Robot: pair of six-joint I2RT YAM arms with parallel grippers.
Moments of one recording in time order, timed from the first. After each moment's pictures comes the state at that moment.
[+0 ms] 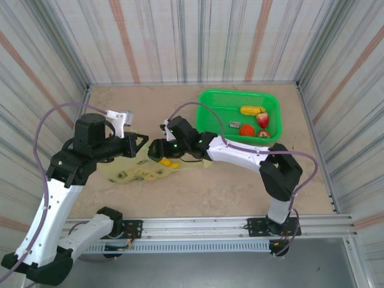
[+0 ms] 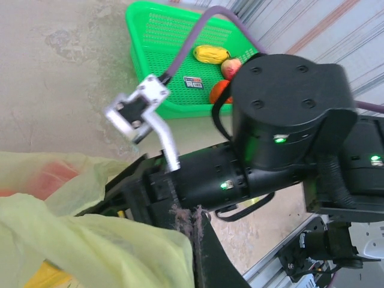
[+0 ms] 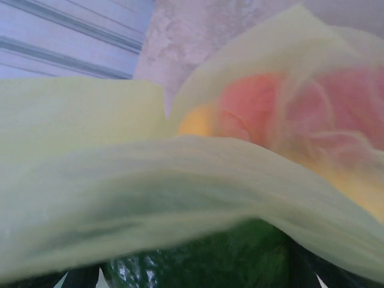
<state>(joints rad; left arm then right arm) -0.37 0.88 1.25 -0.95 0.40 -0.35 0.98 1.85 1.39 -0.17 -0.37 0.84</state>
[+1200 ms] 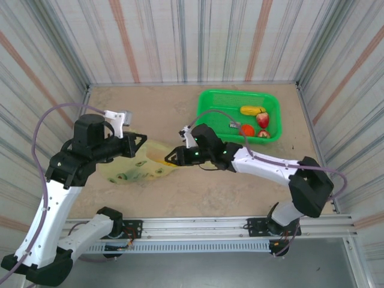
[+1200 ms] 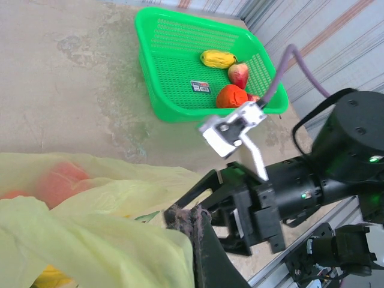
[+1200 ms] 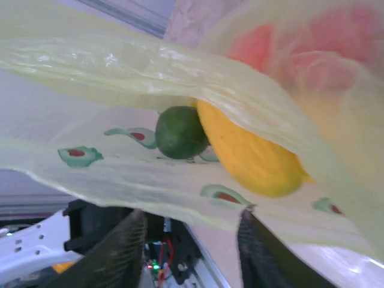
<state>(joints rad) -0.37 0.87 1.25 -0.95 0.37 -0.34 0.86 1.42 1.00 -0.11 -0.42 0.80</state>
